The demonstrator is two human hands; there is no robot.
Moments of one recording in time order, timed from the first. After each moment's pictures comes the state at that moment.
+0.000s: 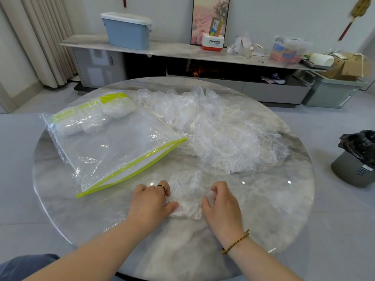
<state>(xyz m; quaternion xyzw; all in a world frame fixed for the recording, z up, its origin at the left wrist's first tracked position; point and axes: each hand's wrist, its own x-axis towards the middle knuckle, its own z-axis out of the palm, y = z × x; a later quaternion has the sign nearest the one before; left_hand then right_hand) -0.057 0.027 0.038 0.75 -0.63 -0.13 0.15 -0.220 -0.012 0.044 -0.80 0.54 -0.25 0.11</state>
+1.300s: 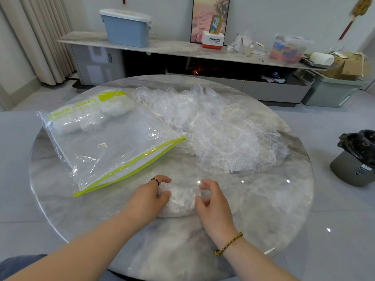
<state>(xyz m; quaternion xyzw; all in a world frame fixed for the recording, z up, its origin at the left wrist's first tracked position) -0.052 0.024 0.043 0.72 -0.56 -0.27 0.30 -0.210 -0.006 0.037 -0.73 0.53 -0.29 0.32</state>
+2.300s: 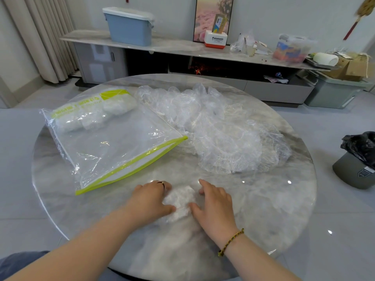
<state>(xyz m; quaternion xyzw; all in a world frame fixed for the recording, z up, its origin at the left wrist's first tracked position) -0.047 0.018 0.048 0.72 -0.67 -0.18 0.07 -0.211 -0.013 0.044 -0.83 0.53 -0.11 0.13</state>
